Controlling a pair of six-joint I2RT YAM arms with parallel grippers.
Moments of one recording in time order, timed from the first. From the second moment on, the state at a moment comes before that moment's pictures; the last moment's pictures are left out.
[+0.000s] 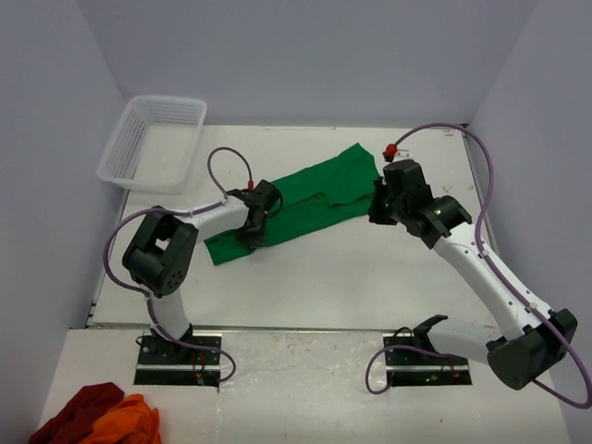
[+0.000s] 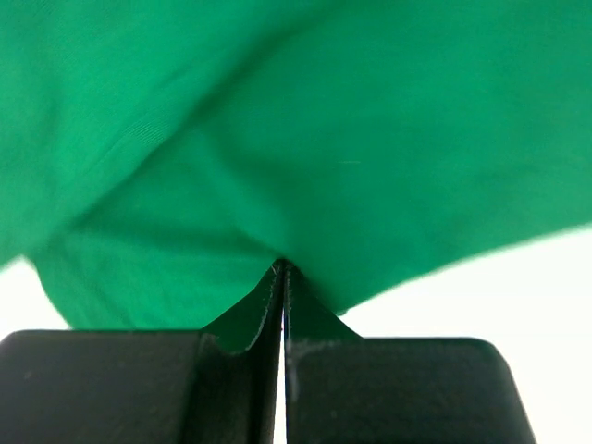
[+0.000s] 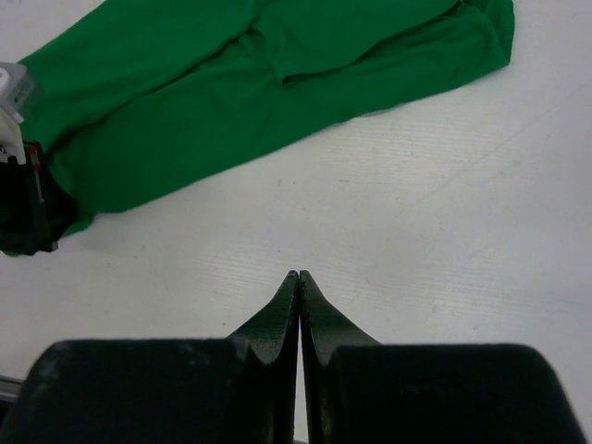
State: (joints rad) left arm -0.55 1.83 1.15 -0.71 -0.28 -0.45; right arm 0.50 1.17 1.18 -0.78 0.17 0.47
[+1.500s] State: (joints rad) left arm -0.66 2.38 2.18 -0.64 0.50 -0.14; right arm 0.28 1.21 1.44 -0.93 0.22 0.44
